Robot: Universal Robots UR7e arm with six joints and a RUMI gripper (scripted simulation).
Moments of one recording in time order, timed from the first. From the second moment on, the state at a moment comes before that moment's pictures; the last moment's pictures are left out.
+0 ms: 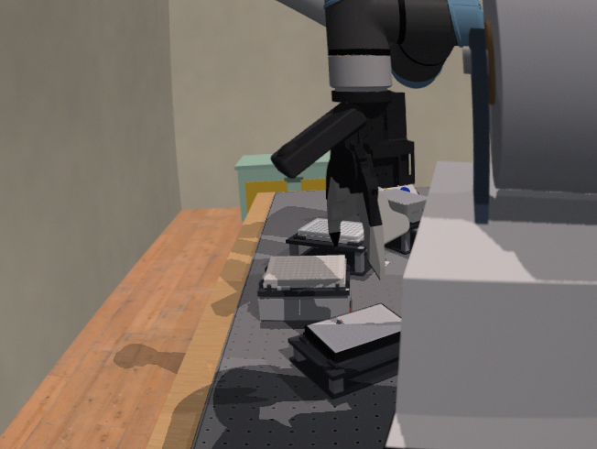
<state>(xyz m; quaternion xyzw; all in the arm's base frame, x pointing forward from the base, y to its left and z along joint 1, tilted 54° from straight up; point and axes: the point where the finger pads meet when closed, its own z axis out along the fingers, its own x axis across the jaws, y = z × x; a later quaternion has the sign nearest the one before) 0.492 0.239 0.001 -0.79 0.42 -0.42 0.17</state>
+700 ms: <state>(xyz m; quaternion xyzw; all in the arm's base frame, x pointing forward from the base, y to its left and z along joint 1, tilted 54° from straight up) 0.520 0.183 0.046 -0.75 0.48 -0.40 0.21</state>
